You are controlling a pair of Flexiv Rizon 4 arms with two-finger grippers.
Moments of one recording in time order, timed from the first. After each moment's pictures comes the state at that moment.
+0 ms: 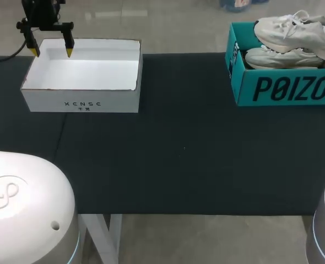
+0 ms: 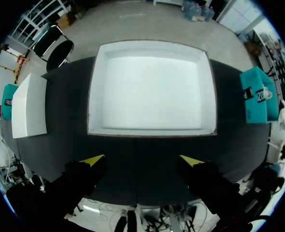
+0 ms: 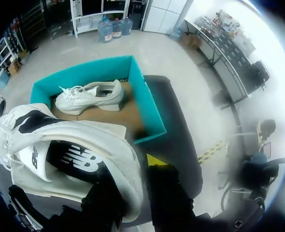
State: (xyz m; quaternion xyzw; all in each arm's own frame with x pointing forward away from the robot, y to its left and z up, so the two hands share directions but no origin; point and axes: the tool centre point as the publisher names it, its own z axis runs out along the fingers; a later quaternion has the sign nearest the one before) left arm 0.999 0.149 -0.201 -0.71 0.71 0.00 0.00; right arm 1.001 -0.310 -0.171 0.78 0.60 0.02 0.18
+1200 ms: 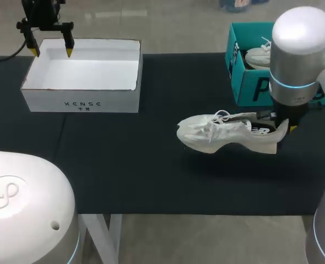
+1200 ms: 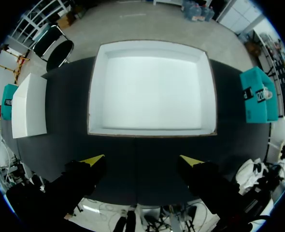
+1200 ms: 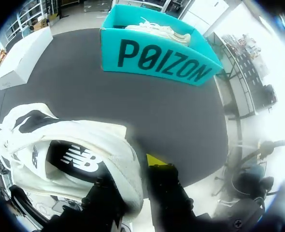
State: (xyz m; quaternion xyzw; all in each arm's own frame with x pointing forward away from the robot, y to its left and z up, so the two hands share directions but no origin) left arm 0.999 0.149 -0.201 -0.71 0.71 0.00 0.00; right arm 0.790 -0.088 -0.292 0.69 0.70 0.00 0.17
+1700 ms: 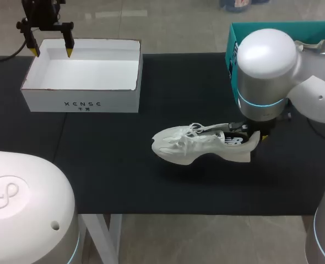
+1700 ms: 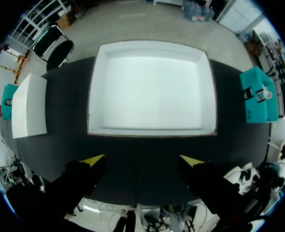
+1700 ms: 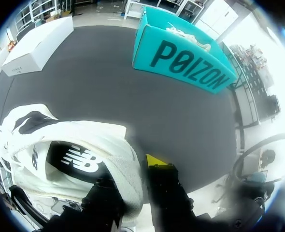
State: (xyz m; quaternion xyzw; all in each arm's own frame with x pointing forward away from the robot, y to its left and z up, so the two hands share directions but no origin) left arm 0.999 0.149 -0.201 -0.71 0.71 0.00 0.00; right arm 0.782 -0.019 -0.317 0.68 0.71 0.02 0.18
